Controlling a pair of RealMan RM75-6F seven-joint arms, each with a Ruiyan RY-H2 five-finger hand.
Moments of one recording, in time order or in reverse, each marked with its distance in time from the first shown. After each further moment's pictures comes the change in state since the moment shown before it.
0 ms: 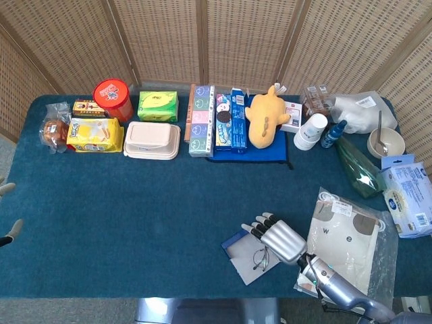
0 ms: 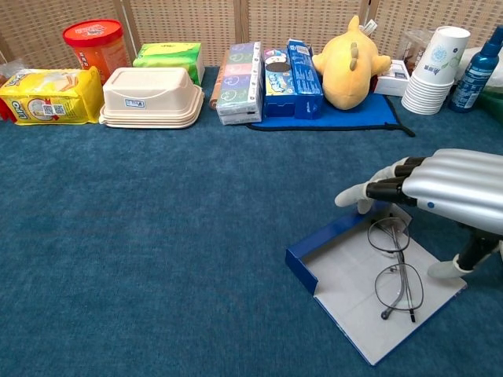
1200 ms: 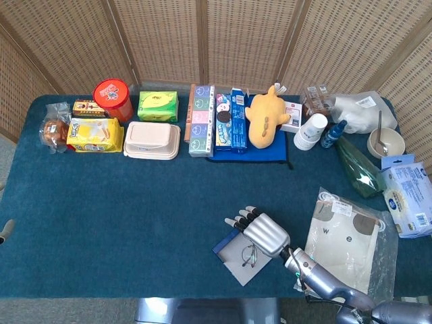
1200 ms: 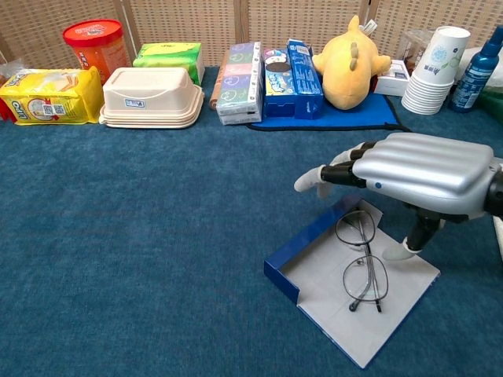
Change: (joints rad) left arm 0.017 -0.003 -0.004 0.050 -0.004 0.013 -0.066; right arm 0.059 -0.056 0.087 -0.040 0.079 -0.076 -0.063
